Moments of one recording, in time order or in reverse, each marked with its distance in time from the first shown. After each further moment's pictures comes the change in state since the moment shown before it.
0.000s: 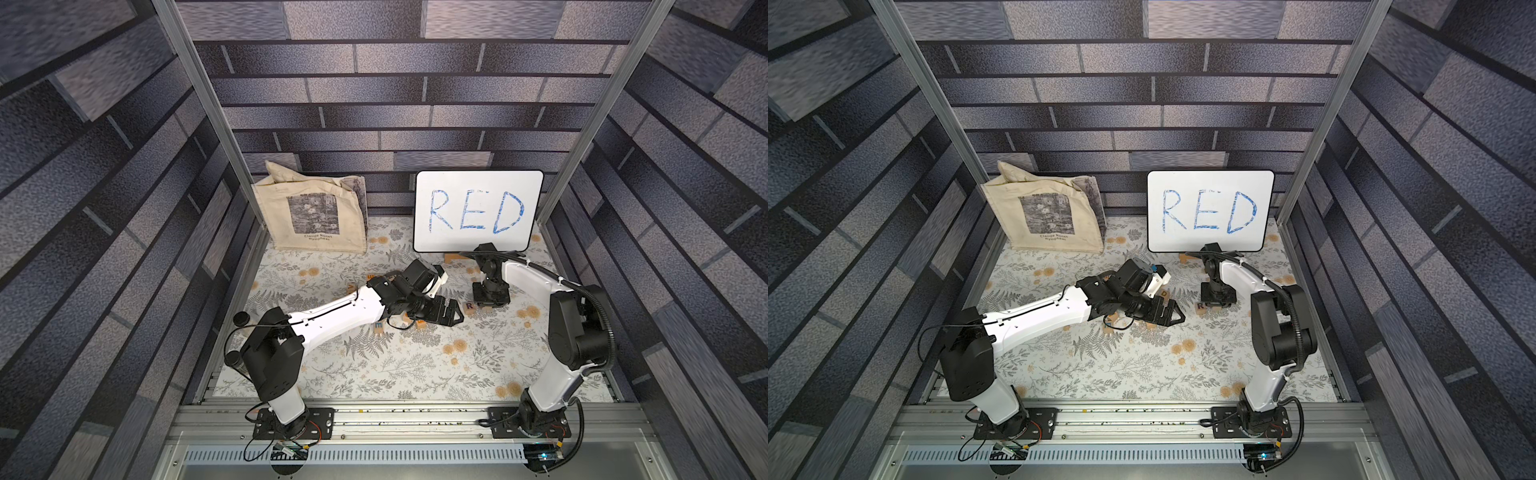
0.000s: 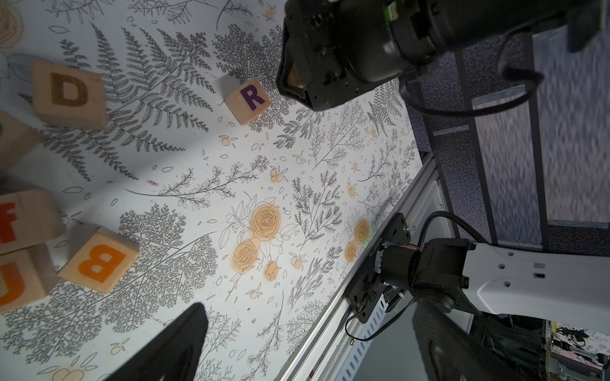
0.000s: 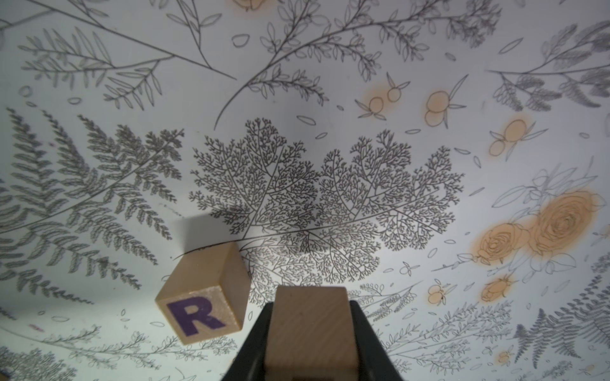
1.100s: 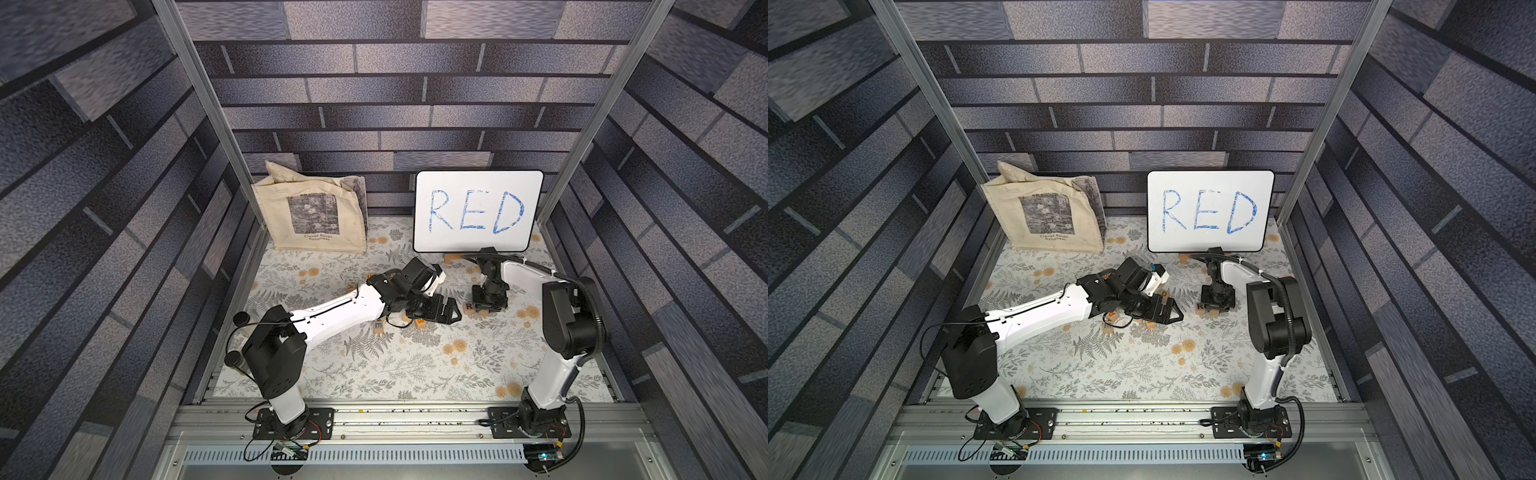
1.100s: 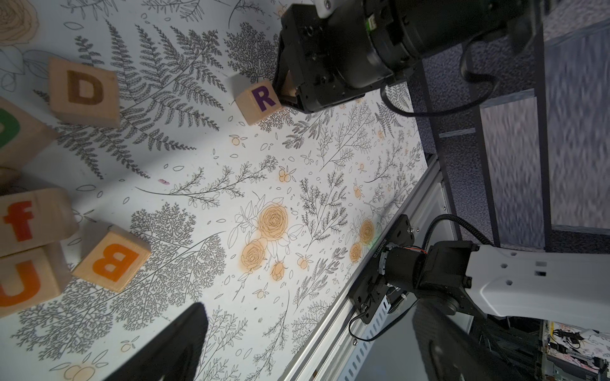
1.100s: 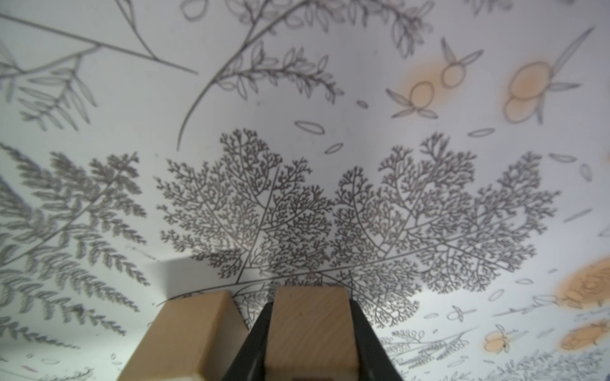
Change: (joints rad) left arm 0.029 0.016 0.004 -0.014 0.011 0.002; right arm -0.045 0.079 -0.013 0.058 -0.097 0.029
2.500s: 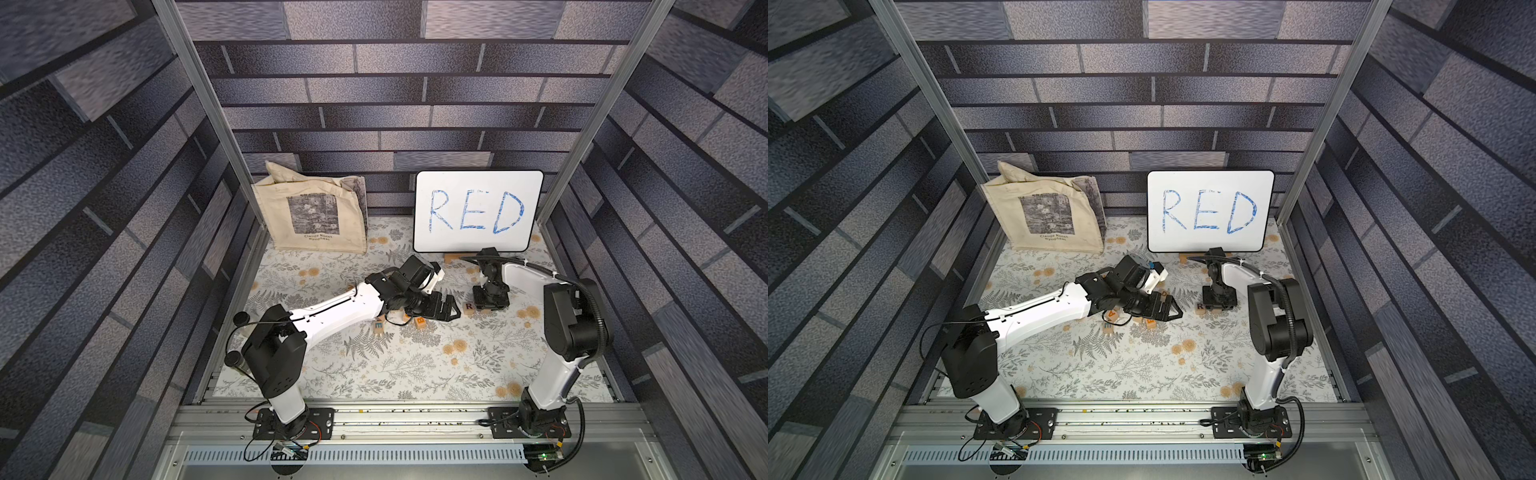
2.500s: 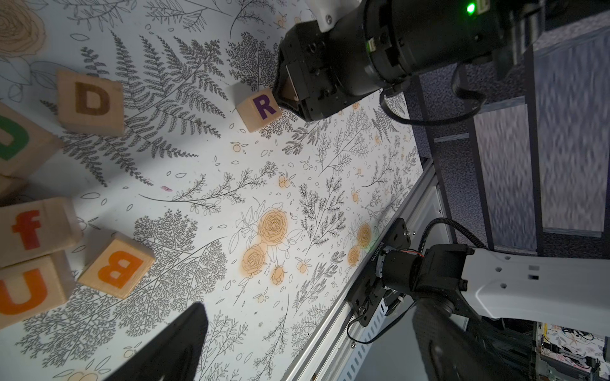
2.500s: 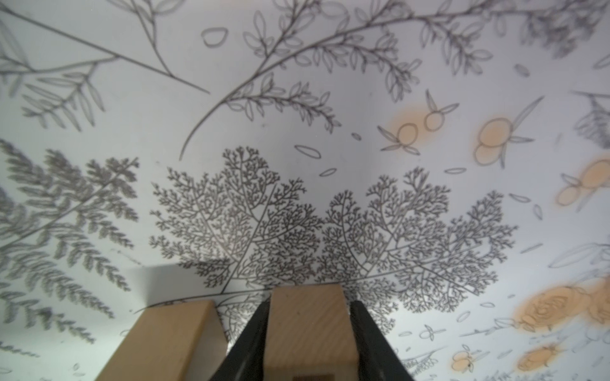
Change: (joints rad) left arm 0.019 0.001 -0.001 0.017 0.019 0.002; right arm 0.000 -0.027 -0.037 0.048 0.055 -0.107
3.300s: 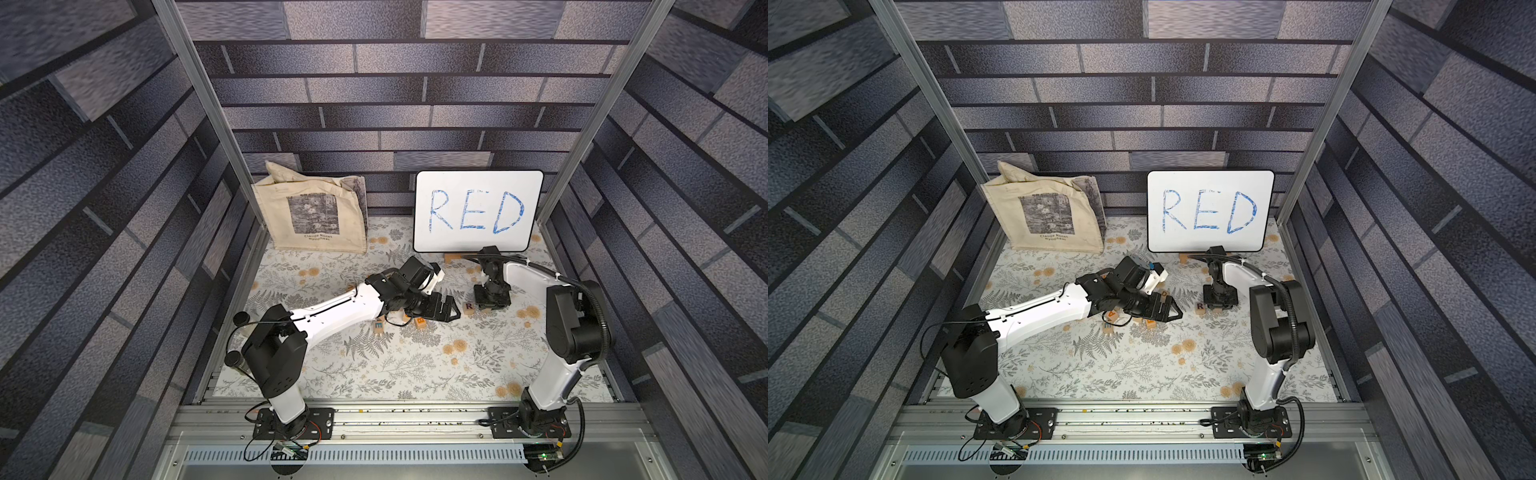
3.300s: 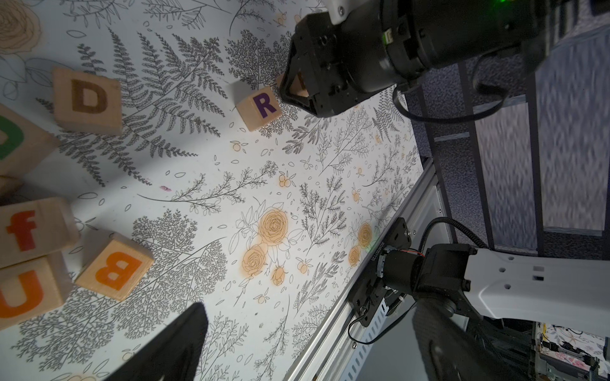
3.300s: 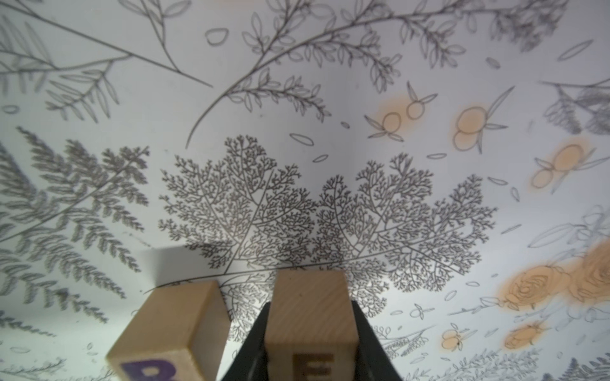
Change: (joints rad) left arm 0.000 0.000 -0.016 0.014 0.003 0.000; right arm 0.000 -0.025 0.013 -0.034 -0.007 0.011
